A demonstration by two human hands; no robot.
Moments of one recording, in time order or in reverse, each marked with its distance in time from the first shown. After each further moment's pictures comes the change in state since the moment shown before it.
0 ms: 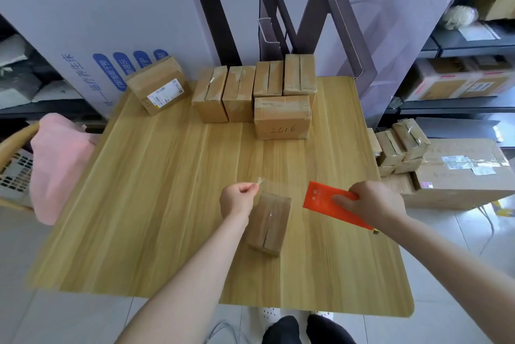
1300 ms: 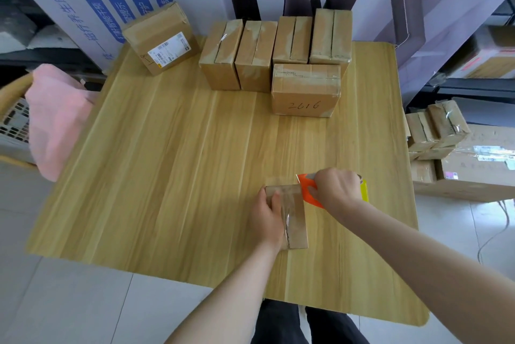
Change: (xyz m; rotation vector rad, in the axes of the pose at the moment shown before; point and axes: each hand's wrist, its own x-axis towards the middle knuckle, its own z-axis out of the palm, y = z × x) left_hand -0.008 -0.088 0.052 0.107 0.102 0.232; right_hand 0.055 -0.098 0.055 -0.368 -0.136 -0.201
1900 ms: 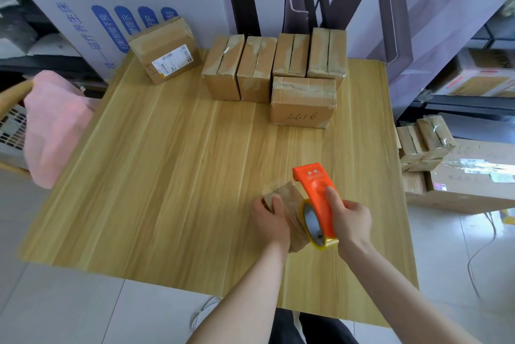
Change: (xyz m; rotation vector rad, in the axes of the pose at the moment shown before) left_hand -0.005 0.017 0.012 -0.198 0.158 -0.158; right_hand -0.057 0.001 0.028 1.352 0.226 0.613
